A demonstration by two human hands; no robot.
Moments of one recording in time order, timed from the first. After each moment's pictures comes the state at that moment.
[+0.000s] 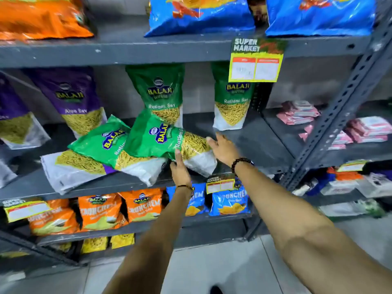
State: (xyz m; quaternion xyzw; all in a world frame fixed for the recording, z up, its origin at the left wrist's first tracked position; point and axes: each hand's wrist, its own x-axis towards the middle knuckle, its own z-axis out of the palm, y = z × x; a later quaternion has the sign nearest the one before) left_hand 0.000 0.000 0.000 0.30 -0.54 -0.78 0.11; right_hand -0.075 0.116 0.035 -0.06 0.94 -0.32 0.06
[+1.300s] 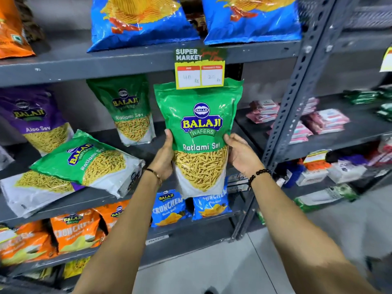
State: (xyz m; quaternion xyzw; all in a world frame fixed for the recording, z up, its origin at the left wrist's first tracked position) left_hand -0.019 0.031 0.072 0.05 -0.61 -0.79 -0.09; right_hand -0.044 0.246 0.049 -0.03 0.51 -0.85 0.11
